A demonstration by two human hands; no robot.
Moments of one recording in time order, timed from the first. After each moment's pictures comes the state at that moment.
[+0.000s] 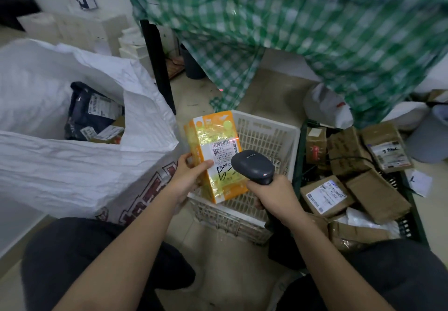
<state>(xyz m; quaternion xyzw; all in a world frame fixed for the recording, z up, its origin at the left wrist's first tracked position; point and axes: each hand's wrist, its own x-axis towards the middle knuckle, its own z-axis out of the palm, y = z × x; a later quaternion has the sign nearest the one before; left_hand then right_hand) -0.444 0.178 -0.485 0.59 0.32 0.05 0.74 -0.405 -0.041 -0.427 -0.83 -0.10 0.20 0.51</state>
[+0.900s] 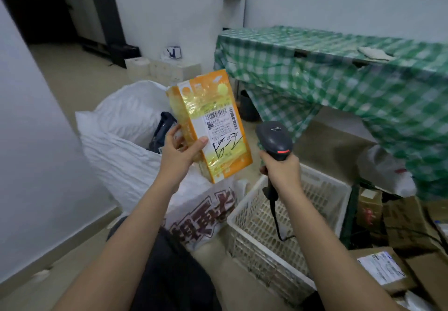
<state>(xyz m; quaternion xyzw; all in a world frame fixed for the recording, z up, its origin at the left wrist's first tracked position) -0.545 0.252 -0.336 0.60 0.27 0.37 0.66 -0.405 0.086 -0.341 -0.72 -0.13 0.11 0.67</state>
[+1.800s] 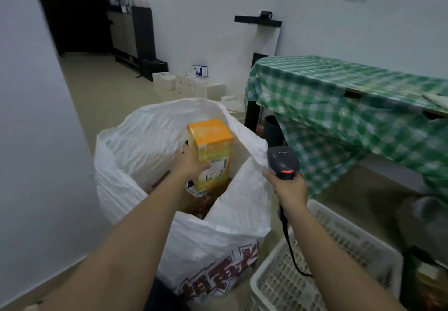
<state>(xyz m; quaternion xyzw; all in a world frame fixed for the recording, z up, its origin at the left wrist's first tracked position) -0.478 0.451 -0.353 0.79 0.45 0.20 0.37 -0.342 0.237 -0.354 -0.75 -0.15 0.11 0.64</state>
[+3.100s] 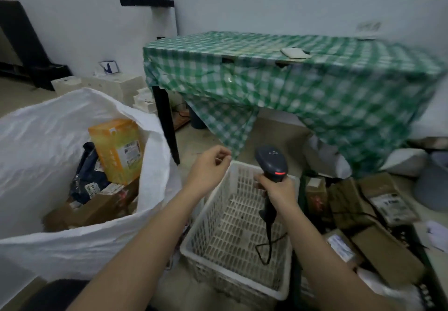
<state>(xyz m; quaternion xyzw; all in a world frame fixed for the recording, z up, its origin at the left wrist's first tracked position) -0.369 0.156 -0.331 0.87 0.15 0.19 0.44 -0.294 -0.001 -0.386 -0.70 -0.01 0.12 0.71</state>
